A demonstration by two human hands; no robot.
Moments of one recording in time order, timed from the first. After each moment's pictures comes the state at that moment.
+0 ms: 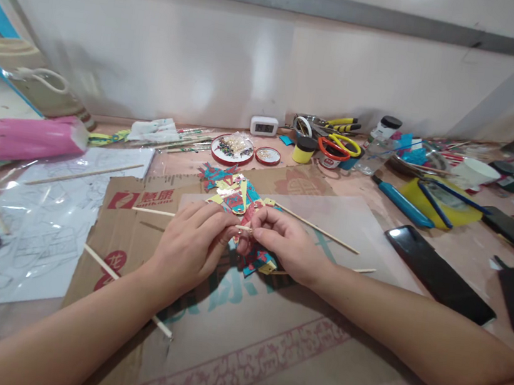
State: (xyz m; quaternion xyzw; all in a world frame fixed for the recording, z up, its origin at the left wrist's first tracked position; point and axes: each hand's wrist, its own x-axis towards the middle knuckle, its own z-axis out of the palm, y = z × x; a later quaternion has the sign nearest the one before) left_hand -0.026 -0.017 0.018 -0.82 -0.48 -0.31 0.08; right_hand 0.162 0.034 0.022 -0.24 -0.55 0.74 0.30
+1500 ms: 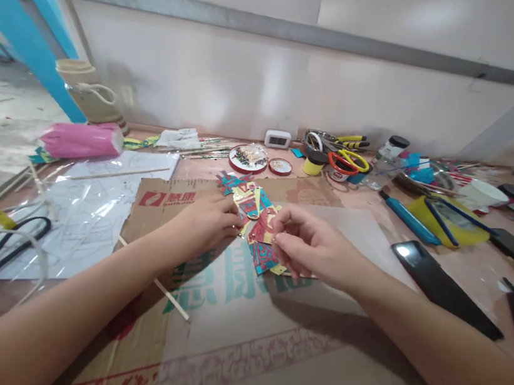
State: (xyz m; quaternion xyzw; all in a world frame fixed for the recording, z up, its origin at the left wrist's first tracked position) left_hand -0.059 0.012 0.024 -0.88 -0.45 -0.14 0.00; right_hand 0.176 0.025 0.075 -0.29 -0.68 0.65 0.20
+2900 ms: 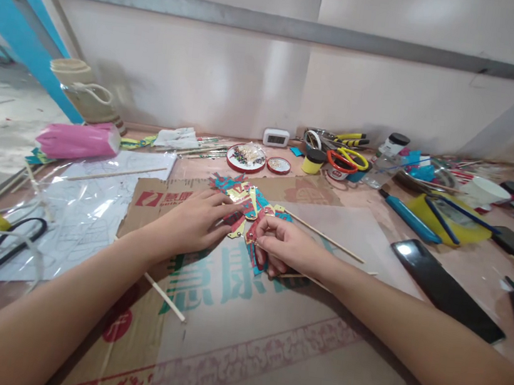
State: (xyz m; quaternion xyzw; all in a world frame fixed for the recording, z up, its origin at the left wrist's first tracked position) left_hand -0.072 0.014 0.020 -0.87 -0.47 -0.12 -0.01; right_hand 0.161 0.044 0.018 -0.30 -0.64 0.69 0.14
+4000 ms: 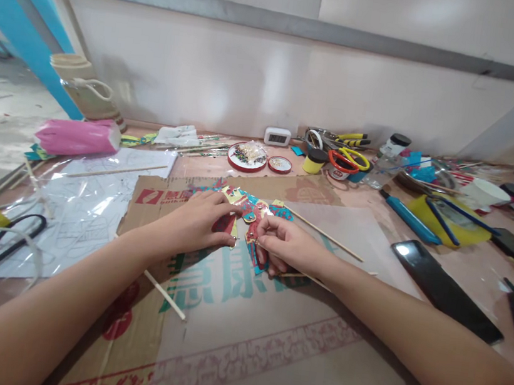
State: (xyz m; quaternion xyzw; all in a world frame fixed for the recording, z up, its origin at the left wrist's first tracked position) left_hand -0.071 0.014 0.021 -0.85 -0.51 -0.11 -0.10; right_hand 0.161 0.045 0.019 -0.31 -0.63 0.70 0.14
